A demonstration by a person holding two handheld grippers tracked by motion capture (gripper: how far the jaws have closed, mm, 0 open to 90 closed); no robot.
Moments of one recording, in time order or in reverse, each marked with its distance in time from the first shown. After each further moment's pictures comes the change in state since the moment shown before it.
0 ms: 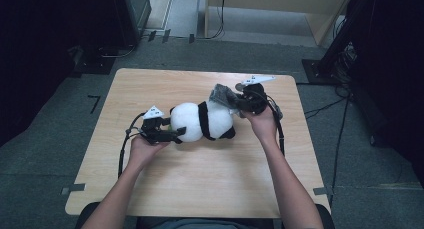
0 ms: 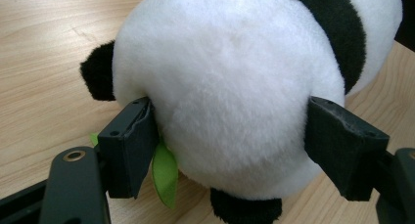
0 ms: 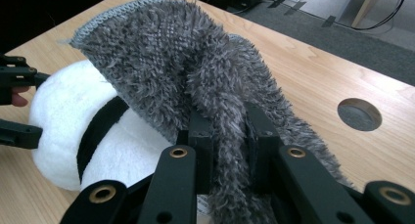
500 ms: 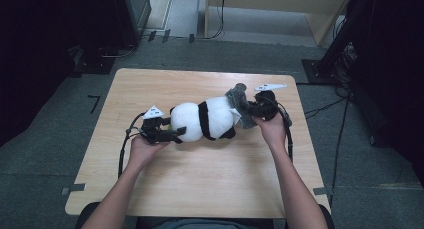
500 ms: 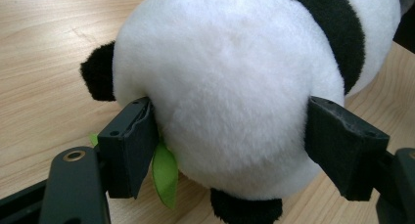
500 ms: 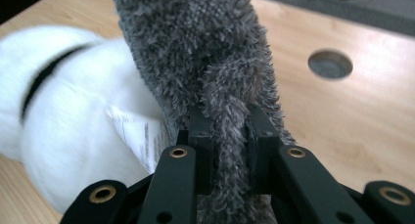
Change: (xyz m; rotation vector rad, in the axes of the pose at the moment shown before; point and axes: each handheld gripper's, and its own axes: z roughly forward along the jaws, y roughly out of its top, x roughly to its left) left arm 0.000 0.000 0.000 -0.003 -0.002 -0.004; right arm -0.032 -0.034 -0.005 0.035 -0.039 0.090
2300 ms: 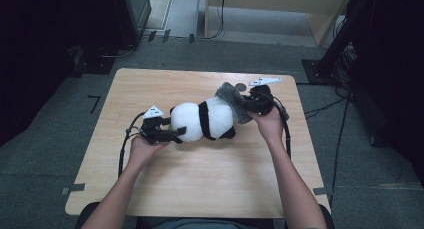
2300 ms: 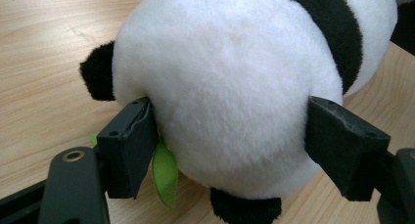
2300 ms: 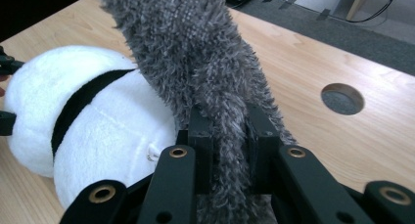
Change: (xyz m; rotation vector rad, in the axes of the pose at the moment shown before) left arm 0.000 0.001 -0.001 0.005 -0.003 -0.005; right arm 0.014 0.020 0.000 -0.026 0.028 -0.069
